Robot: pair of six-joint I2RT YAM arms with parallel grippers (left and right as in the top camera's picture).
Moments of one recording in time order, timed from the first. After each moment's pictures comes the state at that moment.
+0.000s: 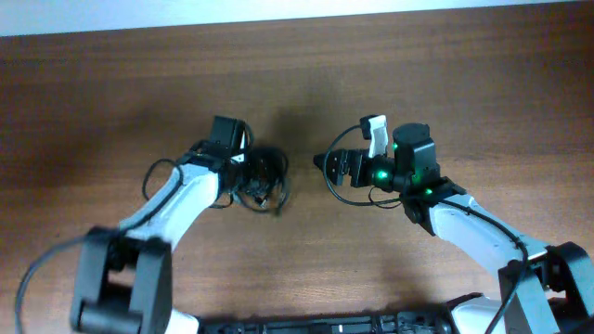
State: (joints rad) left arm -0.28 1.68 0.95 -0.49 0.04 -0.33; right arm 0.29 1.47 0.61 0.27 -0.65 0.57
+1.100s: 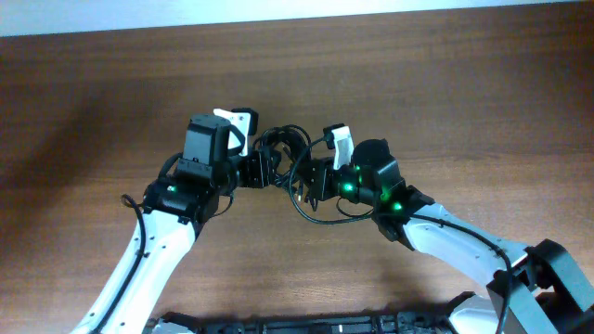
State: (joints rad) left arm -0.33 1.28 0.95 -0.48 0.28 -0.29; right arm 0.54 1.48 0.62 0.41 -0.46 0.65
